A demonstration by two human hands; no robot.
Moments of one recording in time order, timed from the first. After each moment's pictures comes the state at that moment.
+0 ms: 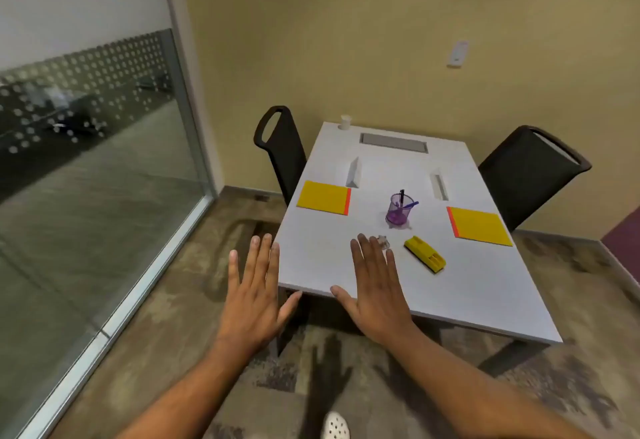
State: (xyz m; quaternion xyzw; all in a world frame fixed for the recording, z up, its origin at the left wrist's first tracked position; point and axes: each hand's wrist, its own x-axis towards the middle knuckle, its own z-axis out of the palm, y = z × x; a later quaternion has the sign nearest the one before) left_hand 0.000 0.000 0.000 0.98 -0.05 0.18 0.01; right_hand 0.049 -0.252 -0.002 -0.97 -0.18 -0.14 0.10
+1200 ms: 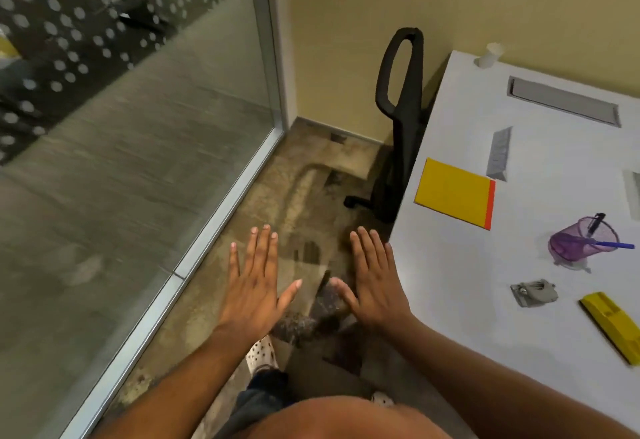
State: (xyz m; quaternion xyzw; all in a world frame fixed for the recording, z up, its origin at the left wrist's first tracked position) left_hand 0.182 0.288 -0.111 1.00 0.06 0.05 0.00; right_hand 0.277 0.043 -0.119 -0.95 -0.28 0.04 0.16
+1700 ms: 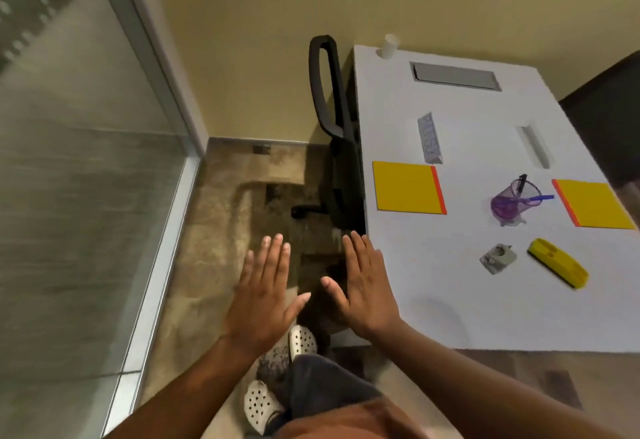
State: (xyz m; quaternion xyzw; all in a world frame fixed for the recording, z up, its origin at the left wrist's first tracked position) left_hand 0.322 0.347 -0.093 0.98 -0.17 -0.01 0.09; right_hand 0.327 0.119 -0.108 -0.98 -0.05 0.02 0.18
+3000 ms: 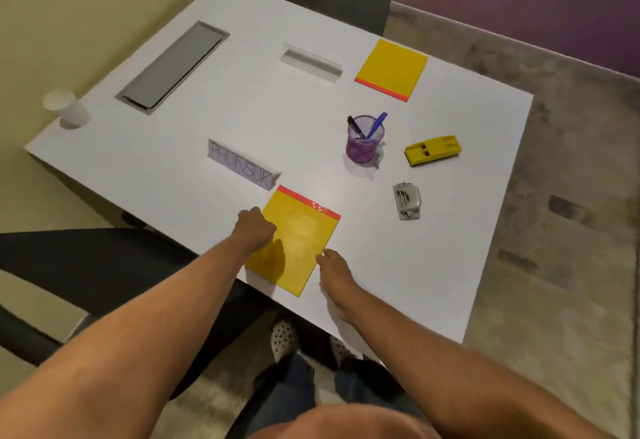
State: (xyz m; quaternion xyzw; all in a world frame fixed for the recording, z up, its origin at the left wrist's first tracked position) left_hand 0.766 -0.022 -0.139 0.87 -0.23 -0.41 0.15; right_hand 0.564 -0.016 -0.151 -0.41 0.61 -0.04 0.67
